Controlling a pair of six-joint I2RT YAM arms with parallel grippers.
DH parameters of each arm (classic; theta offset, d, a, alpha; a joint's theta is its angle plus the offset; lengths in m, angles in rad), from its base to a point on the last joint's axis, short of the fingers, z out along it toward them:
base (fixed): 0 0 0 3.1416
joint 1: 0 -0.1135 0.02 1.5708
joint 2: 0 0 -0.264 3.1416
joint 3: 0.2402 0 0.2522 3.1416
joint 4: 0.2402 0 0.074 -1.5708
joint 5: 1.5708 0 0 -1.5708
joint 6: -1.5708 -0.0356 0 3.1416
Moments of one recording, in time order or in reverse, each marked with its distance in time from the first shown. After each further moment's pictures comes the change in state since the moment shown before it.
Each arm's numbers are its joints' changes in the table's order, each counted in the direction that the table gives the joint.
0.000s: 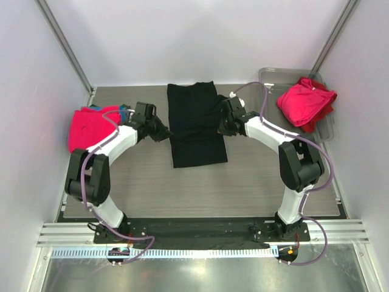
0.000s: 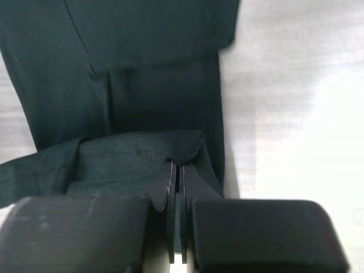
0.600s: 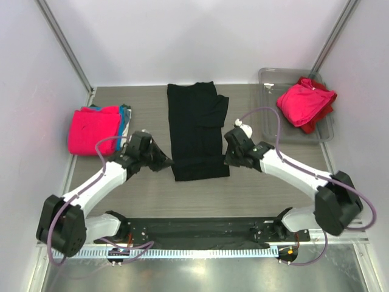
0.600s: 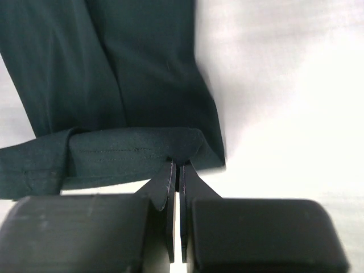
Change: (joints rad) left arm 0.153 -0.491 -0.441 0.016 0.017 0.074; right arm -0.228 -0.508 -0.440 0.130 0.146 -0.150
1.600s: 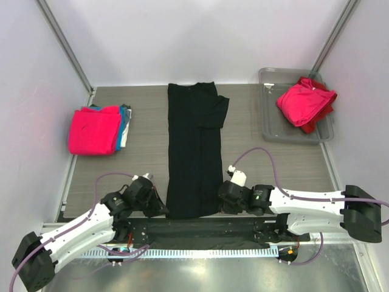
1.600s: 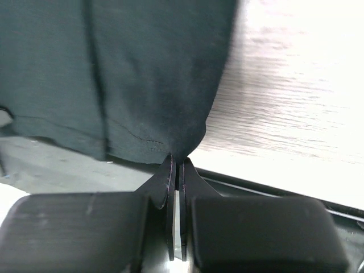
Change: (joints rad) left arm 0.326 -0.483 -0.454 0.172 -0.041 0.045; right arm -0.525 -0.219 -0.383 -0.046 -0.019 -0.444
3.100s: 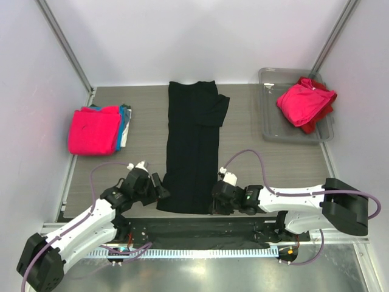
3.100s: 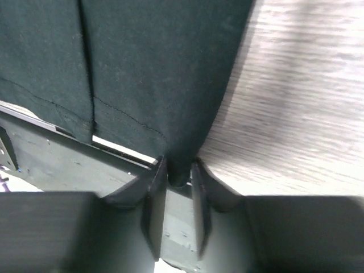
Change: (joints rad) left arm -0.159 0.081 0.056 -0.089 -0.095 -0.200; right arm 0.014 0.143 -0.001 -0.212 -0.080 0.033
